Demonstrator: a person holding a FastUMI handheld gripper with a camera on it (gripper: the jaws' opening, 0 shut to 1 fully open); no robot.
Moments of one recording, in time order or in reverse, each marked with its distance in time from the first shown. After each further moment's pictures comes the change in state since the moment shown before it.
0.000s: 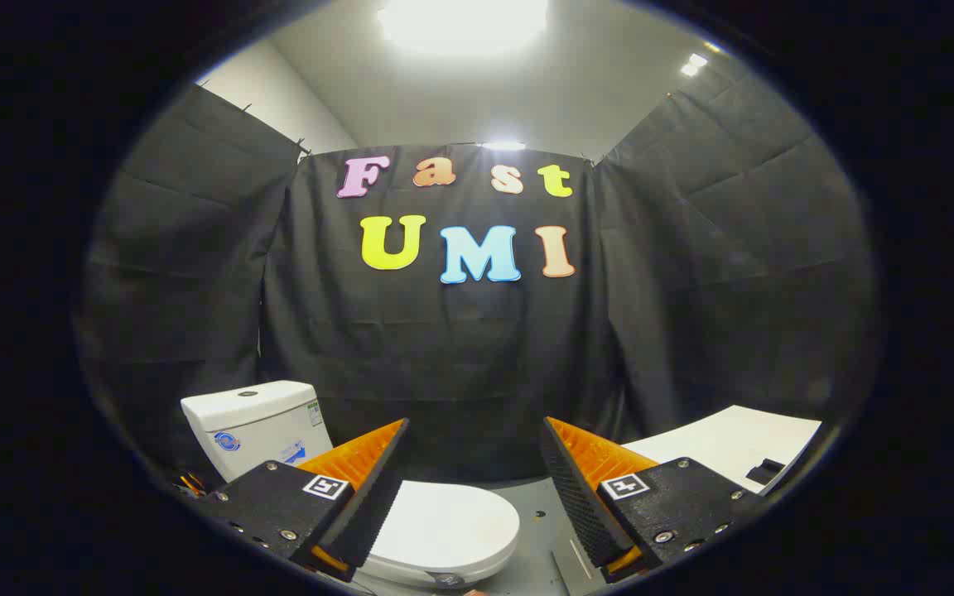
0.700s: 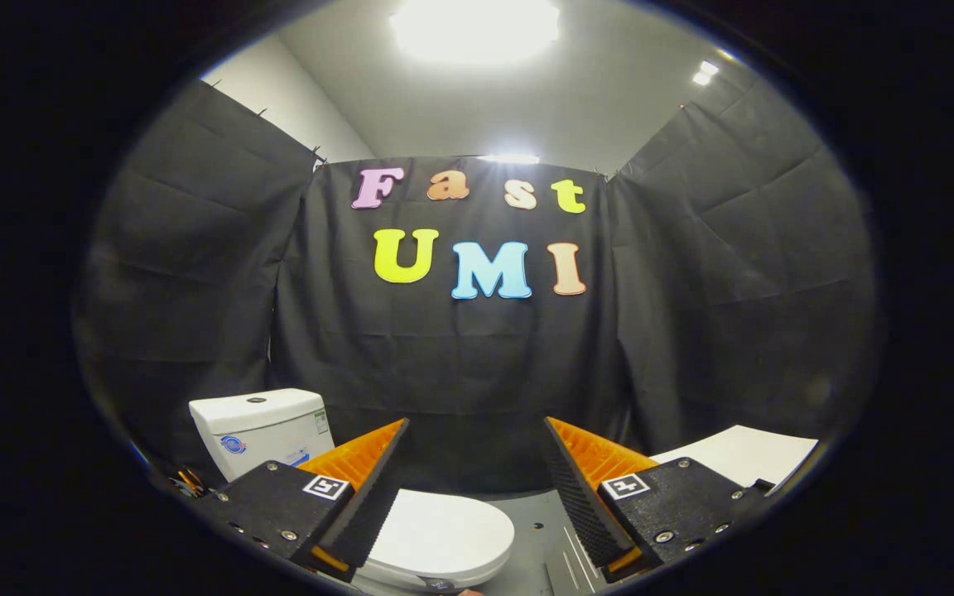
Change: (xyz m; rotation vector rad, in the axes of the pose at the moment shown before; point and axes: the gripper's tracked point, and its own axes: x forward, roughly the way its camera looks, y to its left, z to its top) arm -0.008 0.001 0.016 -0.033 -0.031 0.046
